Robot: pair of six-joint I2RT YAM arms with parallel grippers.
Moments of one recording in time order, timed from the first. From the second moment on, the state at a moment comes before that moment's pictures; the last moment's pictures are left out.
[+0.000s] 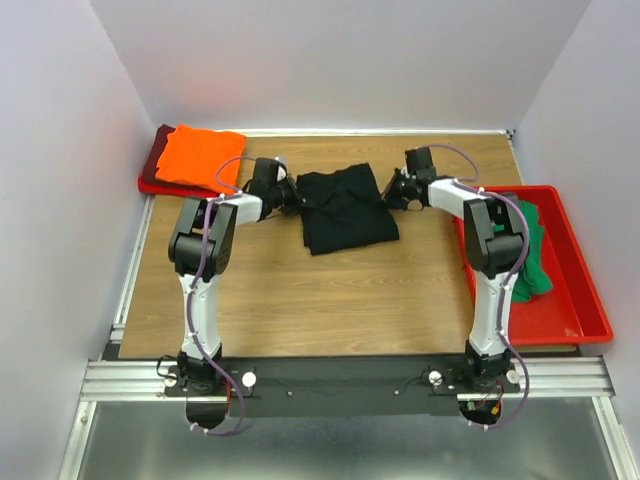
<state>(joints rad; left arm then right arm) -0.26 2.17 1.37 0.12 0.48 -0.82 0.23 2.20 1.54 -0.20 -0.27 0.68</state>
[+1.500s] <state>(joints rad) -0.16 1.86 1.17 -0.11 0.50 -0.55 0.27 1.97 1.39 -0.23 -0.20 0.56</state>
